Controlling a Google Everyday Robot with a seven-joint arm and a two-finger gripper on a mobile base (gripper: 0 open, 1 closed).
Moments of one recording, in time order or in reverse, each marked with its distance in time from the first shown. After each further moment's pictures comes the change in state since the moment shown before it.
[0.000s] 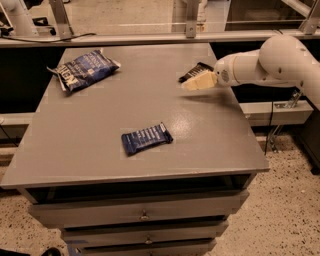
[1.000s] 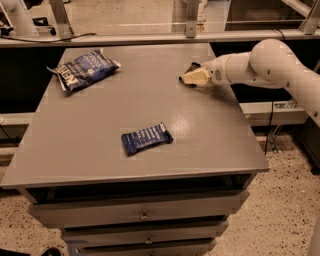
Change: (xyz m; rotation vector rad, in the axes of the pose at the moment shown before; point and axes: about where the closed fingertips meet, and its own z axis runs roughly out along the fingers) arm -0.003 -0.014 0.032 0.003 -0.043 0.016
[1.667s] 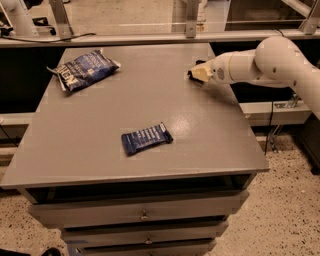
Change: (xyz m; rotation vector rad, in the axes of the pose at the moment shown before) arm -0.012 0.010 -0.015 -0.019 -0.023 -0.019
